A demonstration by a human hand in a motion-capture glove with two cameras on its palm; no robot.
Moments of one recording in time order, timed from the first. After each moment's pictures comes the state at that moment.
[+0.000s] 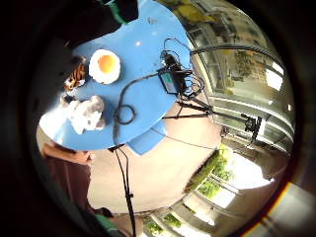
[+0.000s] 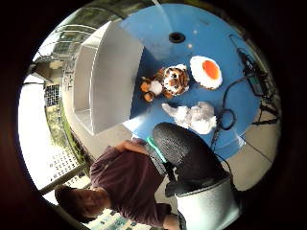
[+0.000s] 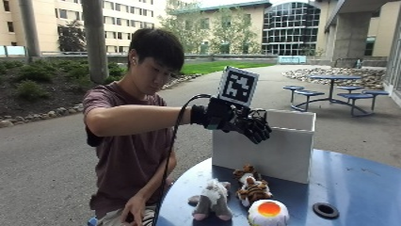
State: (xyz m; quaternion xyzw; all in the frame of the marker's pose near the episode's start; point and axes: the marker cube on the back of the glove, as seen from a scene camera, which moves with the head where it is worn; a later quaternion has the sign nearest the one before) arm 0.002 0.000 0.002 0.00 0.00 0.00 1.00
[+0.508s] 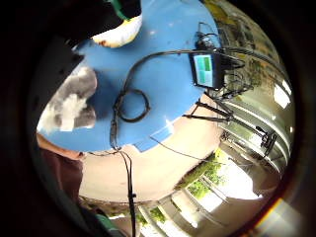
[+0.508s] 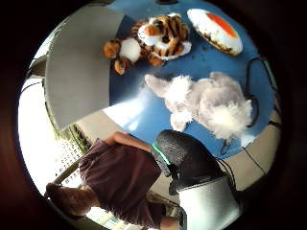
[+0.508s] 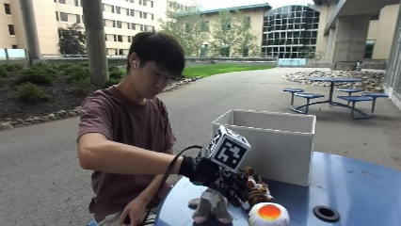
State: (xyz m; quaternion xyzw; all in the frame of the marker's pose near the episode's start) arm -0.006 -0.003 0.157 -0.11 -0.01 -0.04 0.99
